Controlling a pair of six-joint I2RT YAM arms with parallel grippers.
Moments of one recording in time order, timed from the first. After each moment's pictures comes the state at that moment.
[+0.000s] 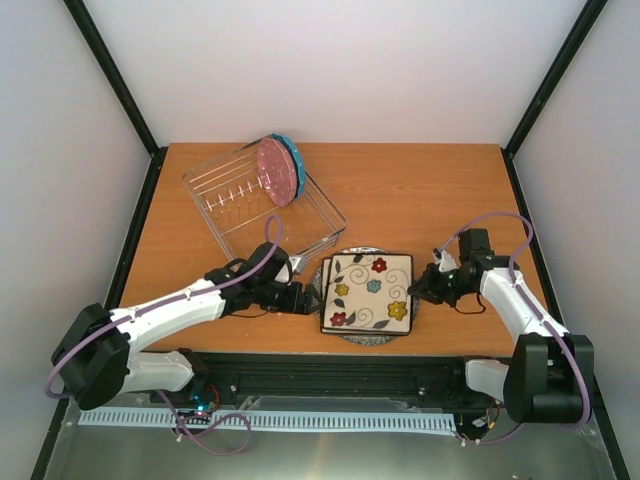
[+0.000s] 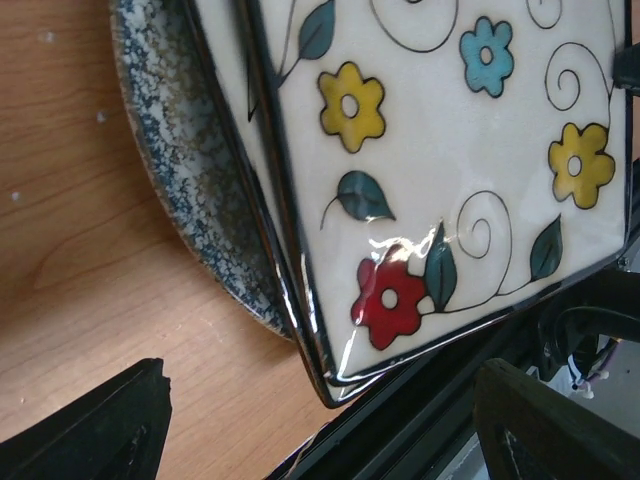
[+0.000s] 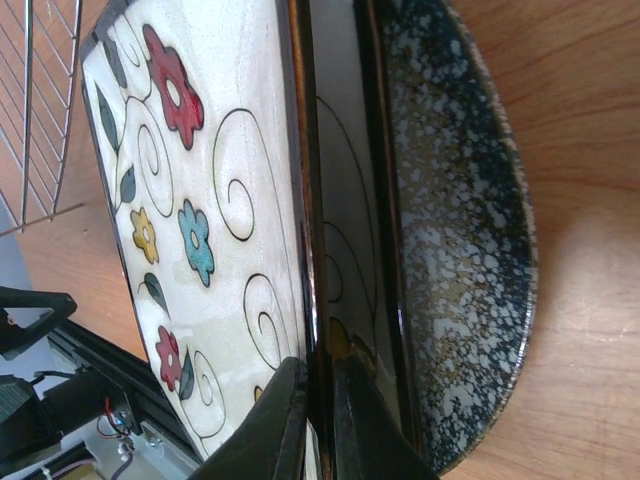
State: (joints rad) left arm -0.77 1.24 0.68 -0.36 0.38 -0.67; right arm 0.00 1.19 0.68 -0.79 -0.65 0.34
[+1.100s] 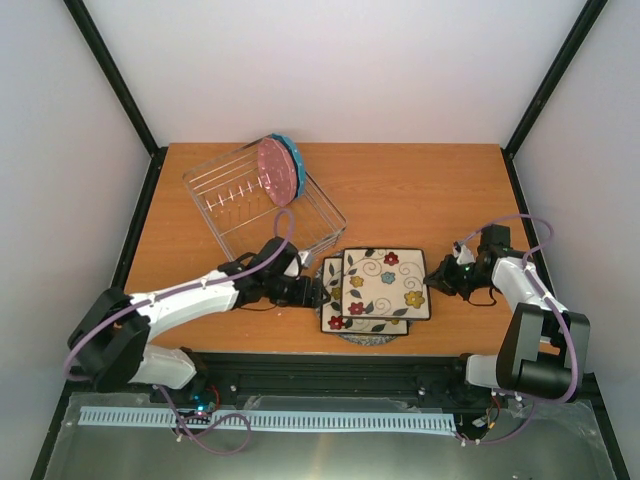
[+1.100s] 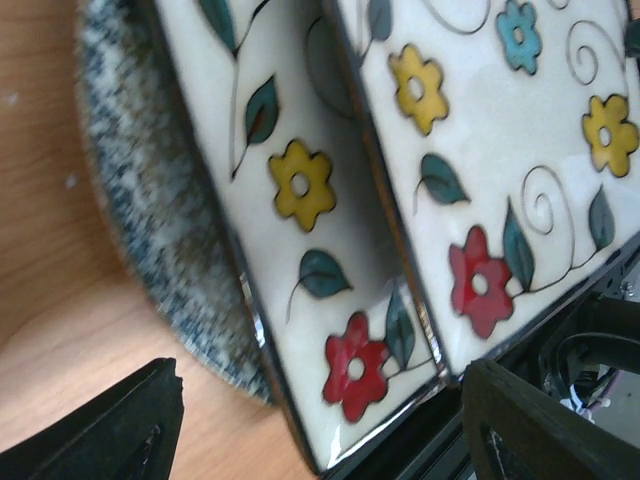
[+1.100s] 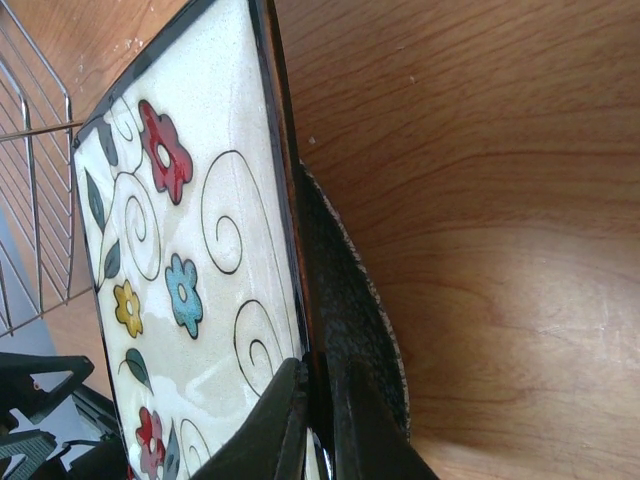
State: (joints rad) left arm -0.77 1.32 0.71 -0.31 0.37 -0.68; right arm -0.21 1.32 0.71 -0.74 -0.69 0.28
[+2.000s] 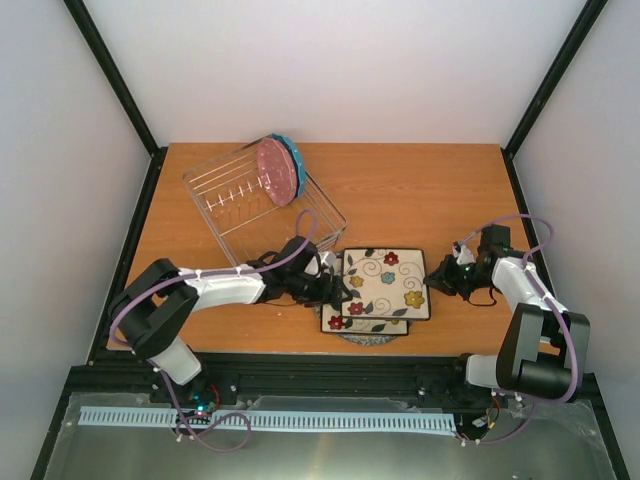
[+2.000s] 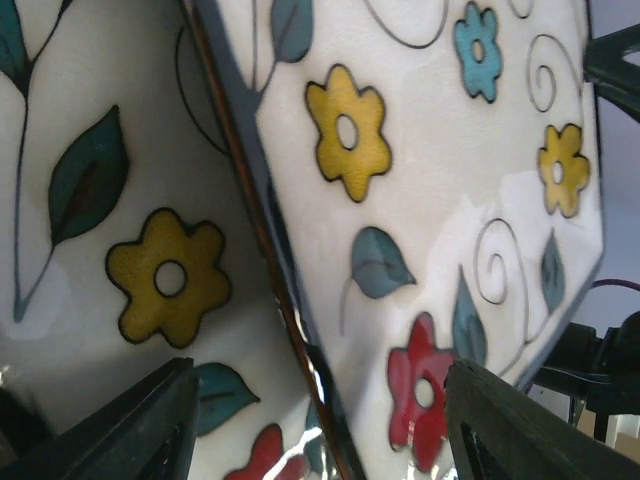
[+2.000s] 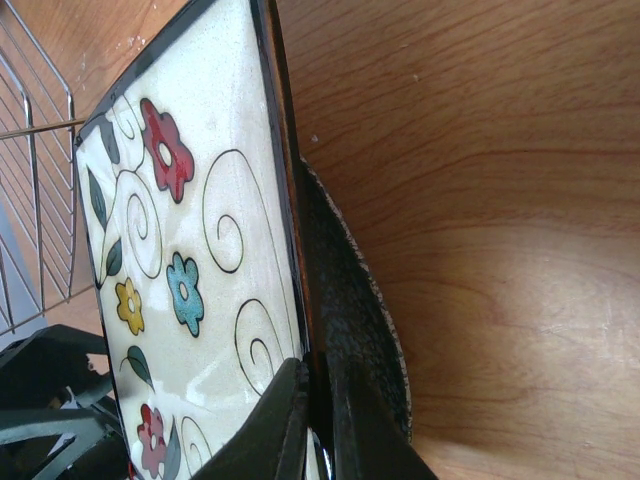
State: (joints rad) left arm -0.81 1.59 0.77 -0.02 0.52 -0.82; right arm -0.21 1.32 0.71 -0.74 -0.69 0.28
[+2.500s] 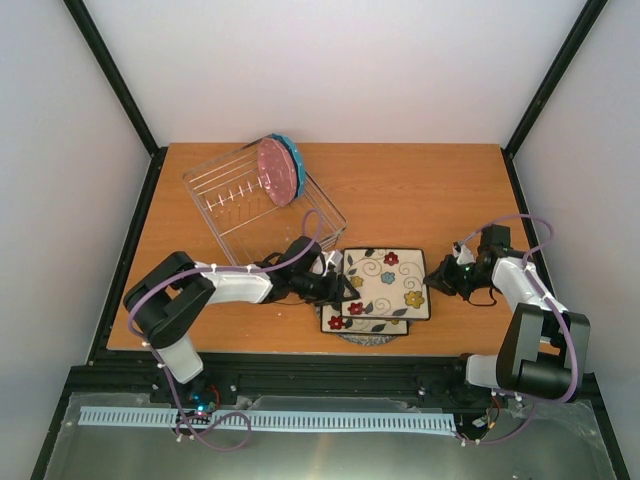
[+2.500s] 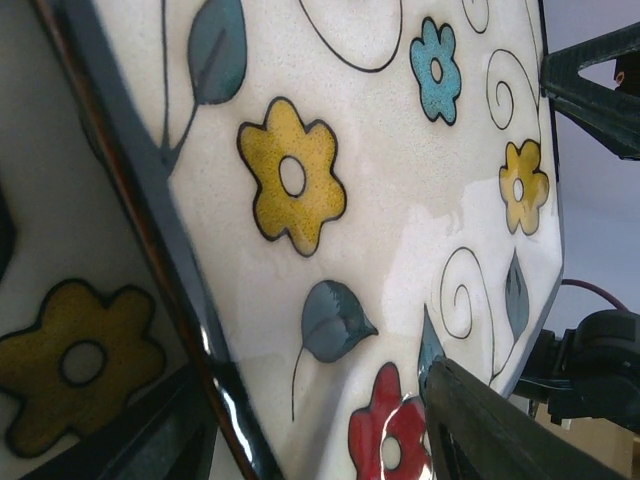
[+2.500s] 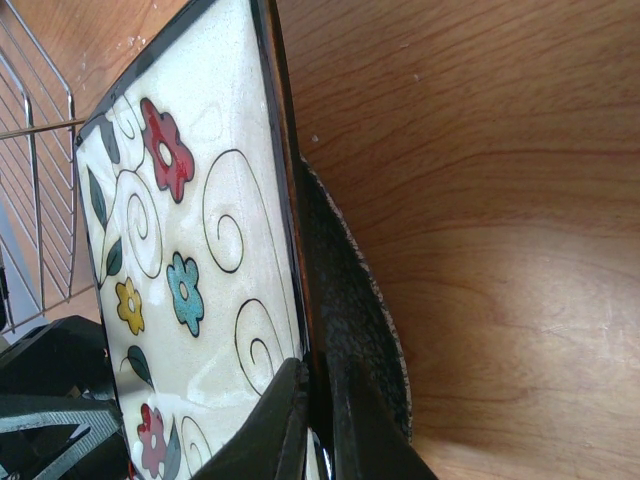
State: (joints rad) left arm -0.81 1.69 0.77 0.15 0.59 -0.87; right arm -0.21 1.32 0.71 -0.74 -0.69 0.28
